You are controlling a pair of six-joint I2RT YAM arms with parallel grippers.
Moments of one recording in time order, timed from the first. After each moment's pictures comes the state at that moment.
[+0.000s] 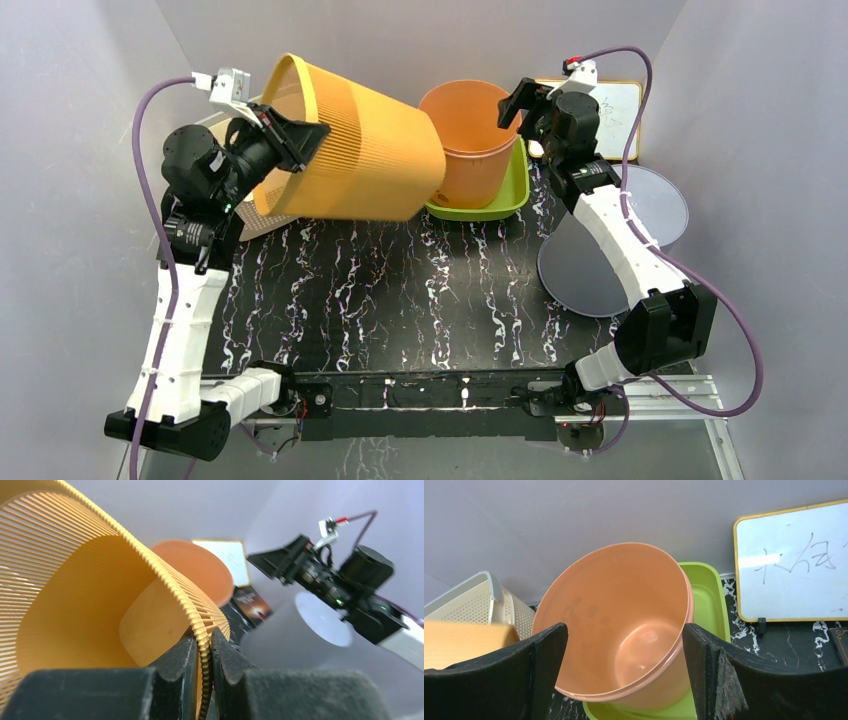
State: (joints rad) left arm -0.18 1.09 1.49 -0.31 0.38 -0.41; right arm 0.23 1.47 1.41 -0.02 0.11 0.36
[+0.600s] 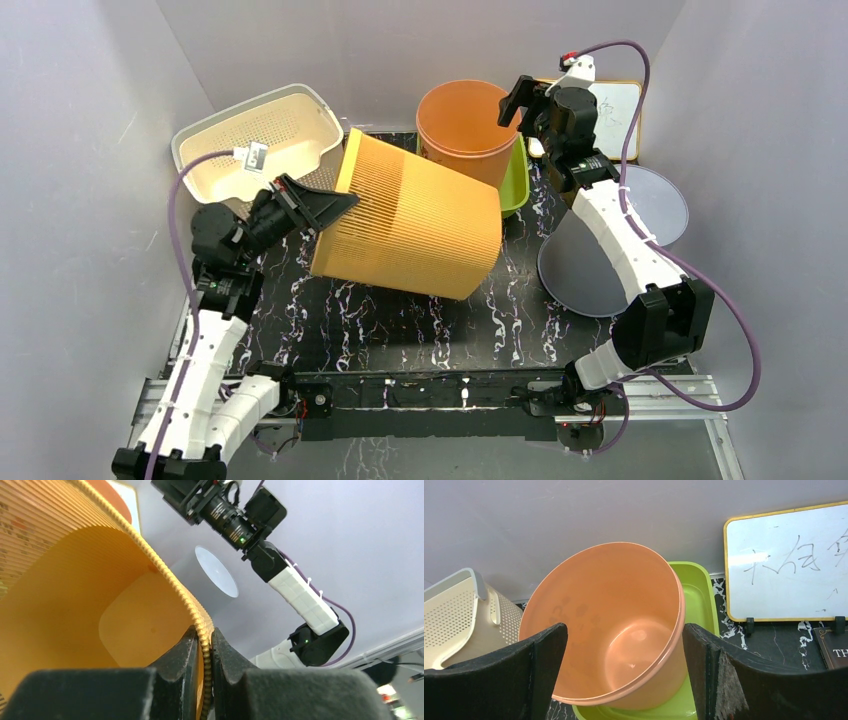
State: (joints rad) left arm -0.18 0.81 0.96 0.08 0.71 -0.92; right arm 0.23 1.50 1.47 -0.06 0.13 0.32
